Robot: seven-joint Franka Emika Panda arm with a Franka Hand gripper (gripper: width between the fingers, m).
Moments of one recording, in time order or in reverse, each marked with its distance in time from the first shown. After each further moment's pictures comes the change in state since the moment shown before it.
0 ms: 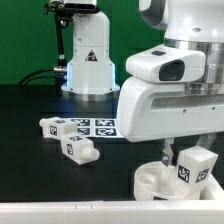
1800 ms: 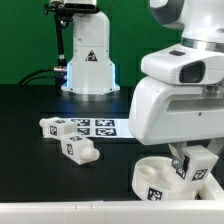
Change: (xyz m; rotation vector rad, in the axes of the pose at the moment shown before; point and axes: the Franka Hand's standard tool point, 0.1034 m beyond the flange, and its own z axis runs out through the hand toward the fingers) arm 0.018 -0.003 -0.001 -0.036 -0.020 0.022
